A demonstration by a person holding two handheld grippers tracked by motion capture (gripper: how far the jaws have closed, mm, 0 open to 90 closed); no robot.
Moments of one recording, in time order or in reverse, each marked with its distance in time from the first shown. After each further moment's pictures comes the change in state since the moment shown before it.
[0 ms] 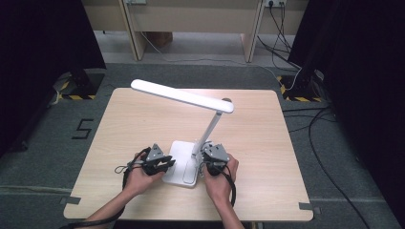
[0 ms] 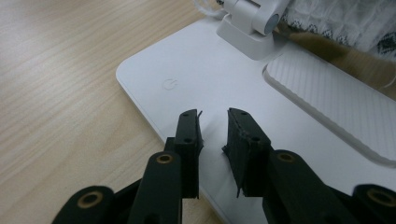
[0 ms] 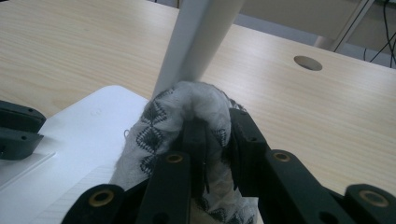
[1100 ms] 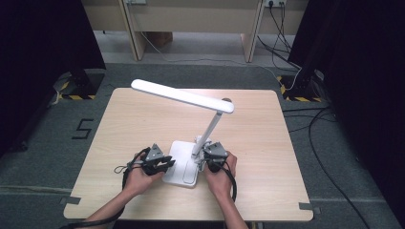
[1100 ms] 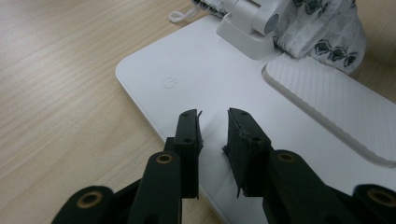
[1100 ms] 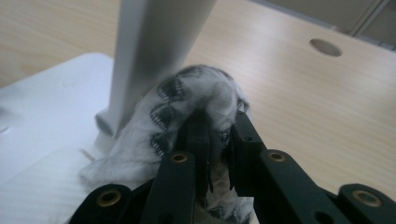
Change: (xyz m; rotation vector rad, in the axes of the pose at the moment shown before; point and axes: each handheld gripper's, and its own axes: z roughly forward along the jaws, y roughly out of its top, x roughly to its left) left arm 0.000 0.000 0.000 -0.003 -0.006 -0.012; right arm -0.008 -0.013 0.029 0.074 0.038 -0.061
